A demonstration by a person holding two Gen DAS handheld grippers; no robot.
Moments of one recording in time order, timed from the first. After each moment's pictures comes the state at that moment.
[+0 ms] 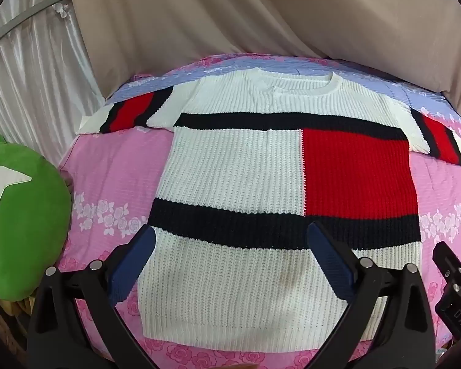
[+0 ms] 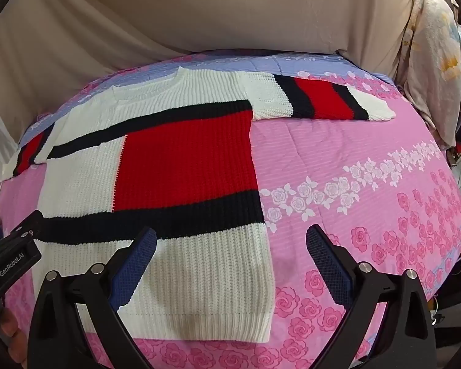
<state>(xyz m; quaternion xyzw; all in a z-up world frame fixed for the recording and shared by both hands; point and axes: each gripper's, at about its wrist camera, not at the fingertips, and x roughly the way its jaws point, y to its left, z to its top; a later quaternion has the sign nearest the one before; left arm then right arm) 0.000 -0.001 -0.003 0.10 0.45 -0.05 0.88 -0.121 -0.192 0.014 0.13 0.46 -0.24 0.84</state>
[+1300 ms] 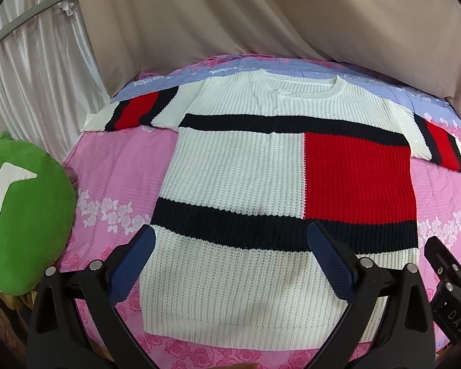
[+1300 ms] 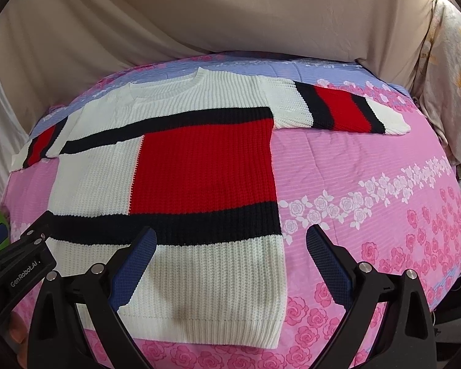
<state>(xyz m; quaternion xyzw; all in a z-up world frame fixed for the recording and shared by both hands) 0.003 -0.003 0.009 0.10 0.46 -0.04 0.88 -0.099 -0.185 0.025 0.12 0.46 -0.21 0.85</state>
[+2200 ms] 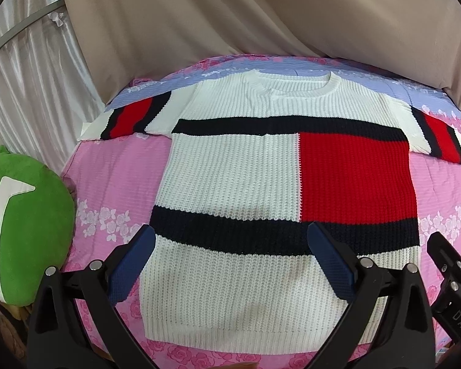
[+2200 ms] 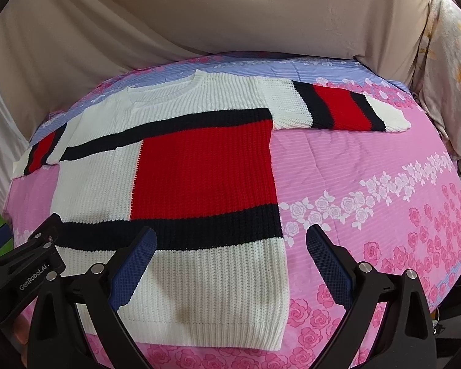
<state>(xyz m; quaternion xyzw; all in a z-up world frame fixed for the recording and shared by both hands) 0.008 -0.015 0.010 0.12 0.45 -0.05 0.88 -0.097 -0.189 0.027 0.14 0.46 -0.21 0.85</state>
